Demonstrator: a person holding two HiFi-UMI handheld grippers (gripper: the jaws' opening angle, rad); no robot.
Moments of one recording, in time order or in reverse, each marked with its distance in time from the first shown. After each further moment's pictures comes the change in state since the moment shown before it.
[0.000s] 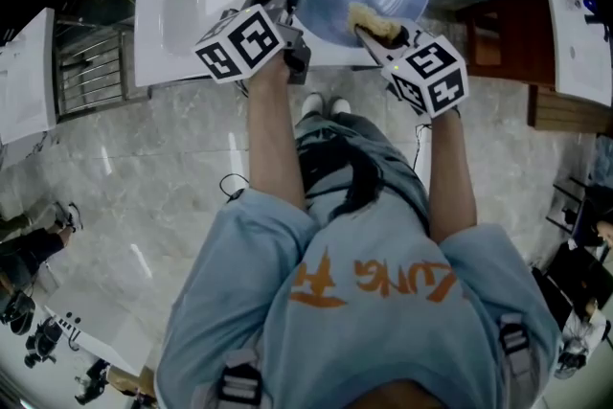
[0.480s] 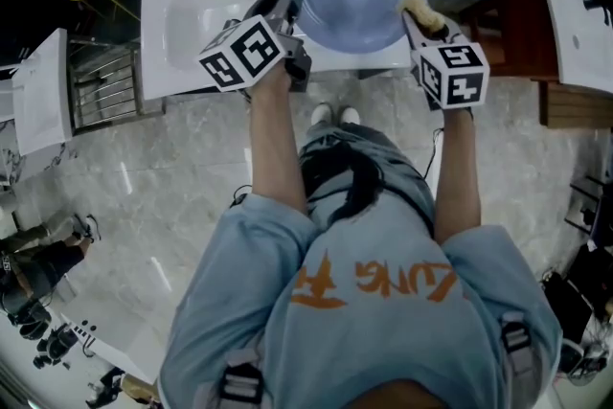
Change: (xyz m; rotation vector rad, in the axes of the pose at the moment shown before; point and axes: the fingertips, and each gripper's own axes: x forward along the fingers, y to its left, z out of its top) left arm 0.012 -0.044 -0.017 0.068 0.026 -0.015; right arm -0.085 -0.107 -0.031 0.164 -0.100 -0.389
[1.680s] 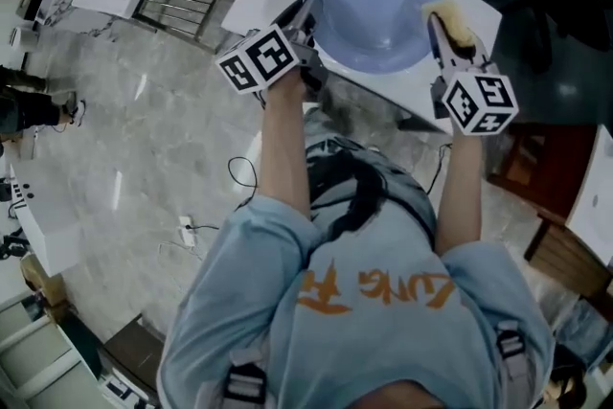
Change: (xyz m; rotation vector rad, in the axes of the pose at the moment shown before) left arm -0.174 0.080 0.062 -0.106 -0.366 0.313; right arm 0.040 0.145 0.127 -0.036 -0.402 0.484
